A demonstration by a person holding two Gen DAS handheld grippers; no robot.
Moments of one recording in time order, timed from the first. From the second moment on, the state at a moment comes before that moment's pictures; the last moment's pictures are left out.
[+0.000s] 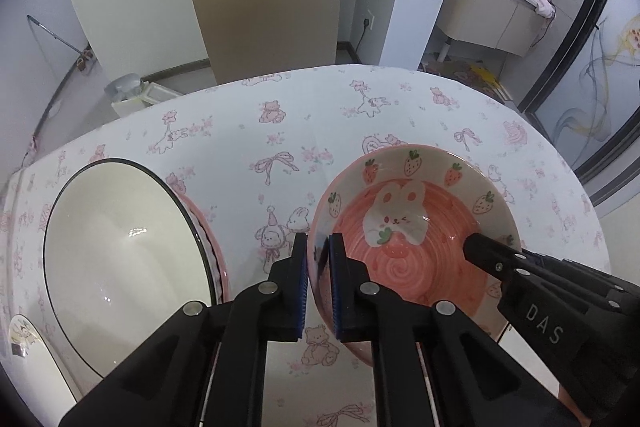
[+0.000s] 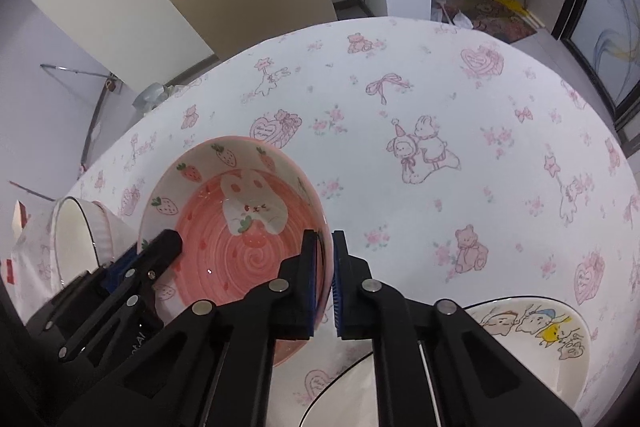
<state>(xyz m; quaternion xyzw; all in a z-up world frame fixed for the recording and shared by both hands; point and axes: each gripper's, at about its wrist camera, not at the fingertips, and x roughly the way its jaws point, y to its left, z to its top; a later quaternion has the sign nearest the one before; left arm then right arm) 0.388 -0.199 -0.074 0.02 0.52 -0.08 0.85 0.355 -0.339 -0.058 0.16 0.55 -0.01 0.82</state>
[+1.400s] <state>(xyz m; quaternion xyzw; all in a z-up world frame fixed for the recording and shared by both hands) 0.277 -0.113 0.145 -0.04 0.32 -0.10 0.94 0.262 -0.291 0.133 0.20 0.35 0.08 0.91</state>
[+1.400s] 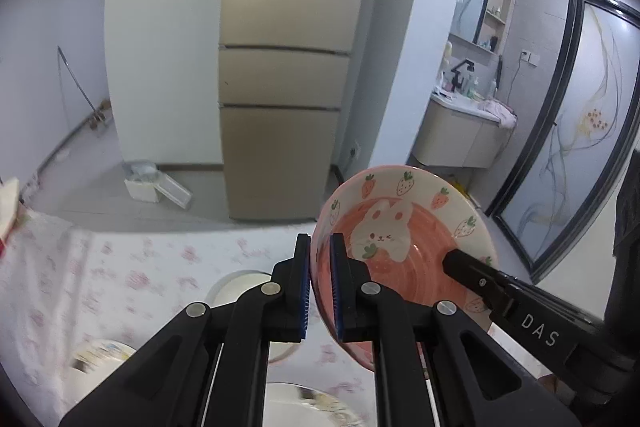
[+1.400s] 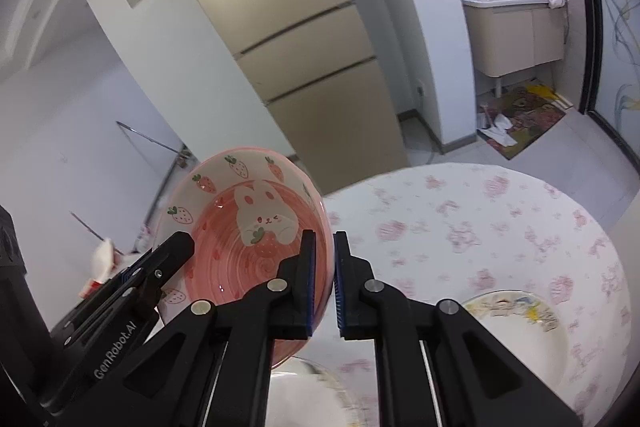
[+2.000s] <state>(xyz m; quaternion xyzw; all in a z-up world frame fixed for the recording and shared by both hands) 0.309 -0.024 0.086 -0.06 0.37 -0.07 0.93 0.290 -0.197 0.090 0.15 0.39 0.09 0.90</state>
